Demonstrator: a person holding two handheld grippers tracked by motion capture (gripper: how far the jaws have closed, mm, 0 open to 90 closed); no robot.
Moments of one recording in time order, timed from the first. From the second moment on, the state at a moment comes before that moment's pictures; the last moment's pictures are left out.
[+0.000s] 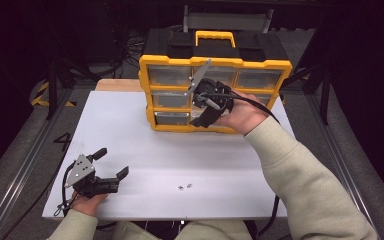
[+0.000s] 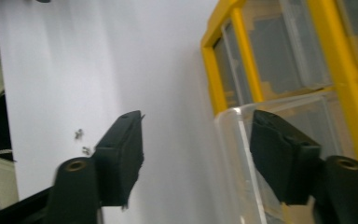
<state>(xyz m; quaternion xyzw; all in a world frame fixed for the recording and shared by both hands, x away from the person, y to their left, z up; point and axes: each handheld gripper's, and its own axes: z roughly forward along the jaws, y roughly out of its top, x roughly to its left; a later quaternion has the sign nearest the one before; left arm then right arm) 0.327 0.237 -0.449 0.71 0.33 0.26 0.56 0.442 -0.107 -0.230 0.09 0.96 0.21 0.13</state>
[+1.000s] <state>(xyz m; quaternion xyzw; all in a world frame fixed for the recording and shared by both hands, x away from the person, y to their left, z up) 0.327 0.237 -0.449 0.71 0.33 0.26 0.57 0.392 -0.100 -0.325 0.07 0.97 0.22 0.08</state>
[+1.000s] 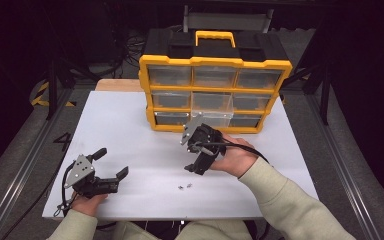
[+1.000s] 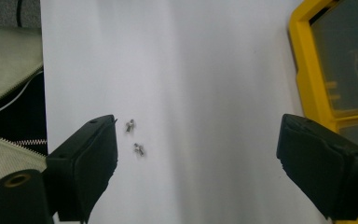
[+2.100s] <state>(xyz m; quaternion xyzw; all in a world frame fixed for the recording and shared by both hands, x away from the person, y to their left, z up) 0.327 0.237 -0.449 0.71 0.33 0.26 0.56 0.376 -0.085 -0.420 0.06 0.99 0.15 0.03</state>
